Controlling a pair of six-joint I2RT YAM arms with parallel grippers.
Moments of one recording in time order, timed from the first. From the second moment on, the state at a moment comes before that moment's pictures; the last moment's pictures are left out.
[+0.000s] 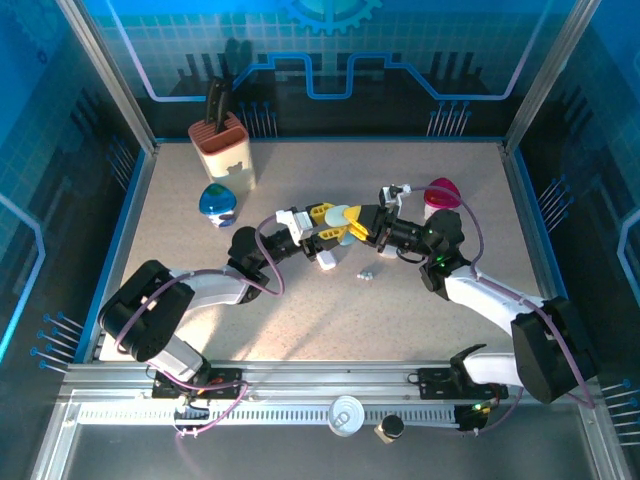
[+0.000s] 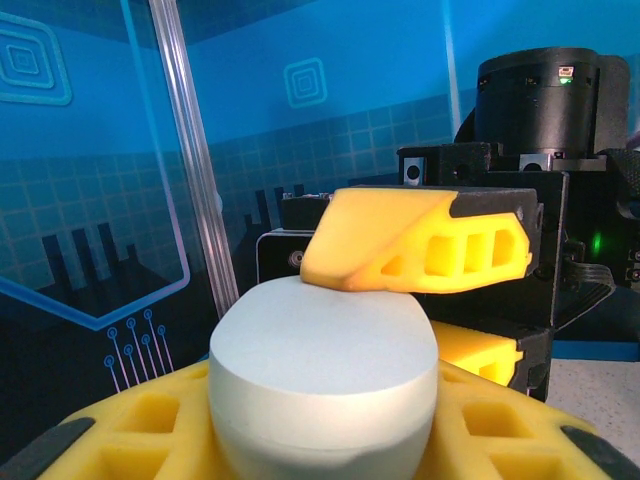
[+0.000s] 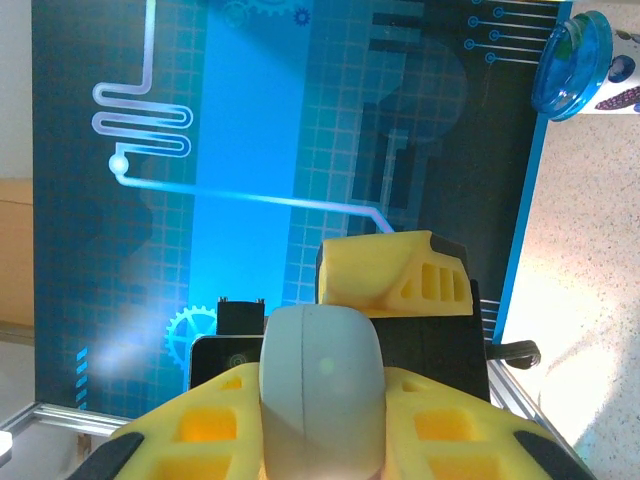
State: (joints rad) left arm -0.59 1.56 0.60 1.30 0.54 0.00; right arm 0.42 1.28 0.60 0.88 -0.81 1.59
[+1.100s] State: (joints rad) left arm -0.58 1.35 0.60 0.77 0.89 -0.17; right arm 0.65 0.98 0.95 -0.38 -0.48 -0.12
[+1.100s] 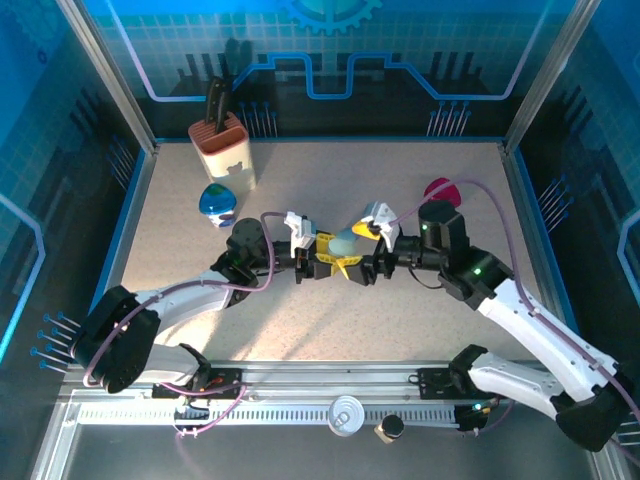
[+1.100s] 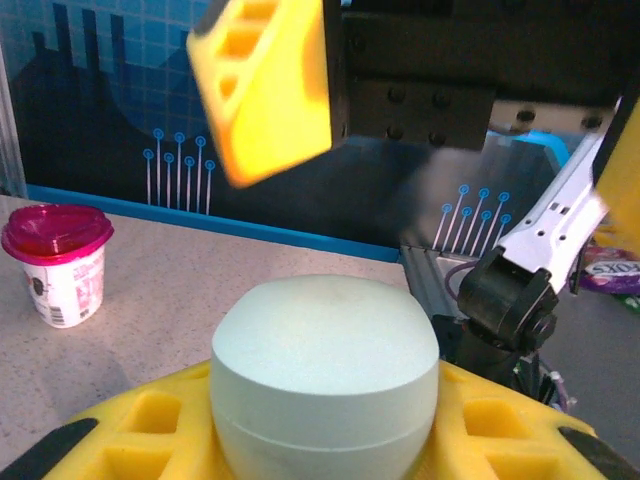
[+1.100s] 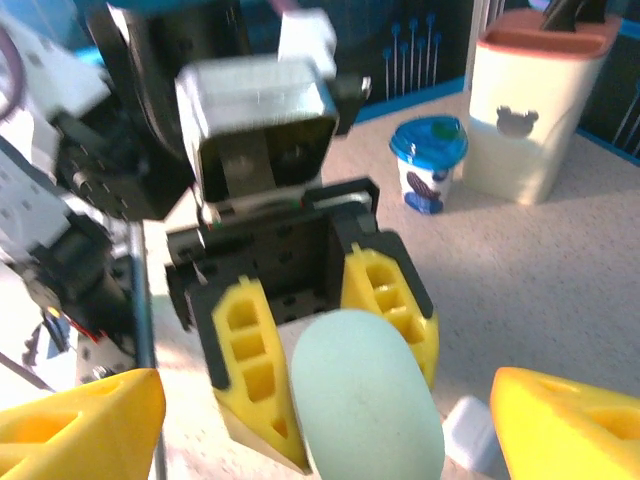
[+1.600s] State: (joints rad) left arm -0.57 1.31 0.60 0.70 0.88 -0.14; right arm 0.64 1.00 0.96 -0.42 -0.30 -0.12
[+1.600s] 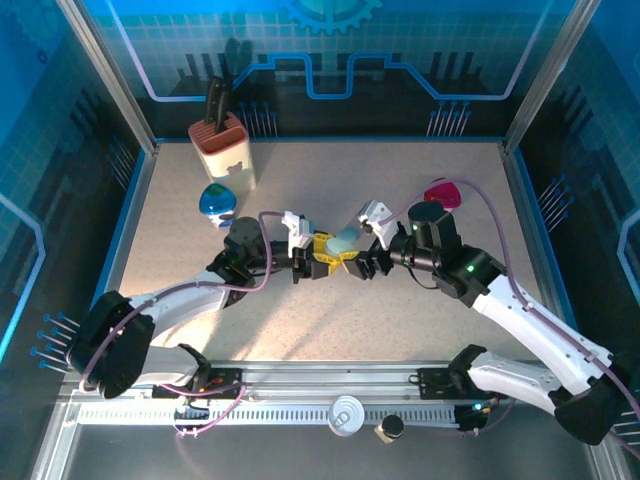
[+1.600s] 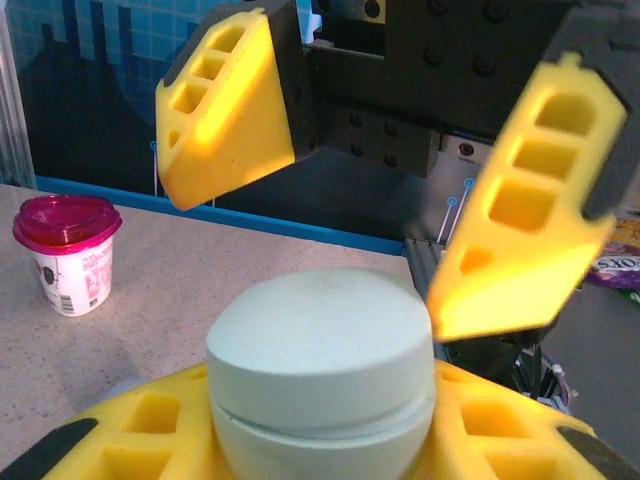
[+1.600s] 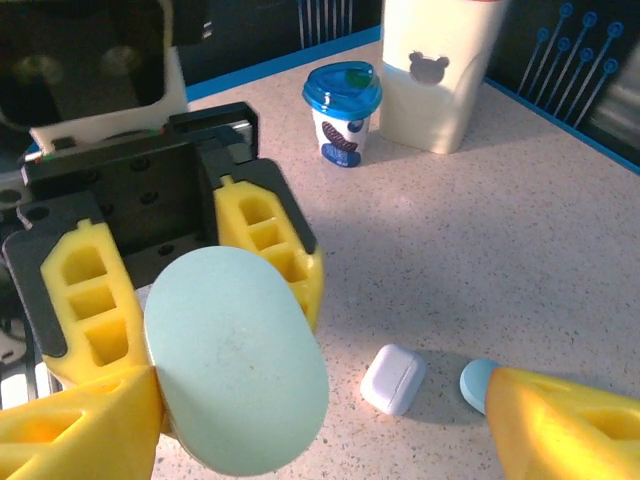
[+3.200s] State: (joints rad) left arm -0.52 1.29 0.55 0.71 0.98 -0.17; right arm 0.60 1.03 0.92 -0.29 -0.44 -0.08
